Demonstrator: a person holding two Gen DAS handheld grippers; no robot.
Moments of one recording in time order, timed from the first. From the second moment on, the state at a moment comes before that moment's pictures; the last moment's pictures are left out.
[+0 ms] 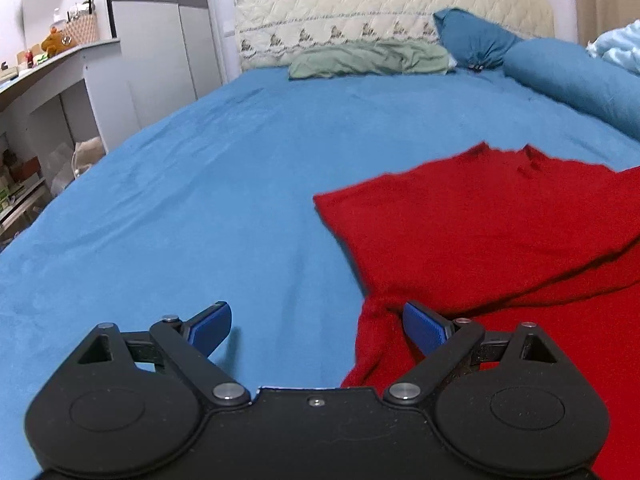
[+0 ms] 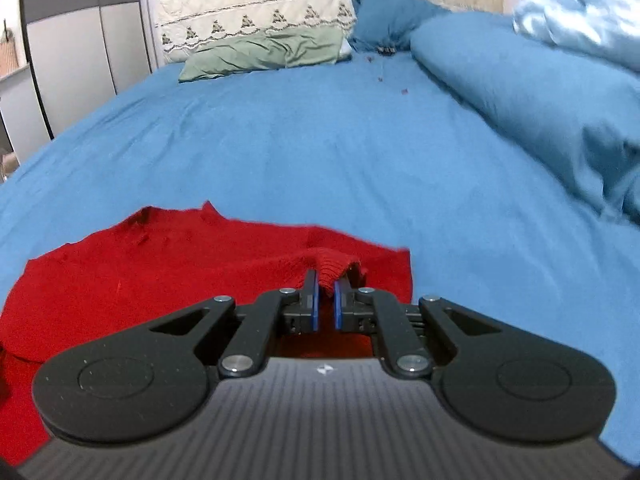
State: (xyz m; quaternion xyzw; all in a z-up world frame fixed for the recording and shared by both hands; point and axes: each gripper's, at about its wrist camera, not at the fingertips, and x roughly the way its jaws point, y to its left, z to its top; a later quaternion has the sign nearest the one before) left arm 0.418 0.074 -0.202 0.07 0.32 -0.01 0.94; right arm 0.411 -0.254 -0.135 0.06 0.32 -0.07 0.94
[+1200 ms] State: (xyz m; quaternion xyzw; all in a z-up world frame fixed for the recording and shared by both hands) left arm 0.437 0.002 -0.203 0.06 0.35 -0.14 0.92; right arm 0.459 -0.281 -0.195 0.11 0.34 -0.03 0.93
